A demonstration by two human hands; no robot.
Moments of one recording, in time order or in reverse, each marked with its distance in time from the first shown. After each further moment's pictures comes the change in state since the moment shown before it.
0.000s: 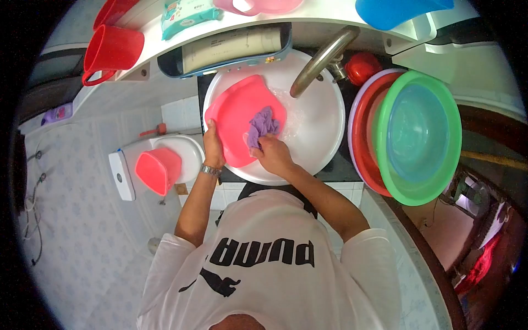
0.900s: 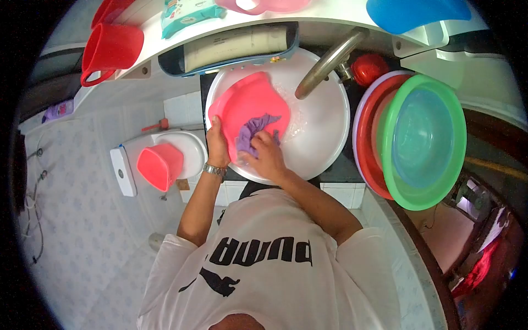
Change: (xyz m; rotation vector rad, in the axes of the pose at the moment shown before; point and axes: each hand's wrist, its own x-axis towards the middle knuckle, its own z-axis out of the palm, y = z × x) left_hand 0.000 -0.001 0.003 -0.020 -0.039 0.004; right_hand -0.001 -0.012 0.024 0.229 0.196 -0.163
